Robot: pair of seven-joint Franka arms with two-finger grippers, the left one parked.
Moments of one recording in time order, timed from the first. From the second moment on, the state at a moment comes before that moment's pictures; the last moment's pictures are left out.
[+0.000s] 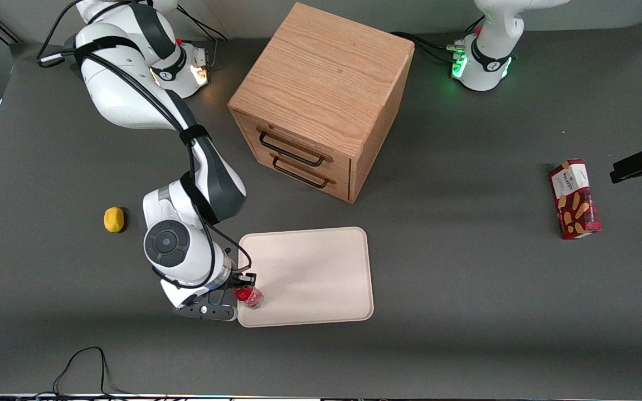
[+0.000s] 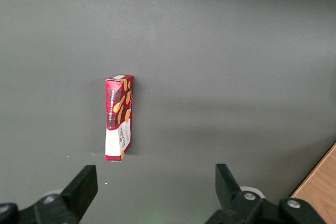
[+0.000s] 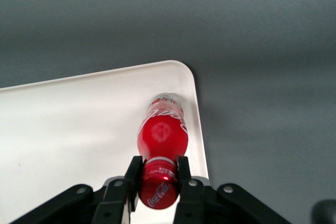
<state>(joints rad) 0.34 0.92 0.08 -0.93 -0.07 1.91 0.53</state>
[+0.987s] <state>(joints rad) 0.34 0.92 0.07 -0.92 -0.08 1.92 0.56</state>
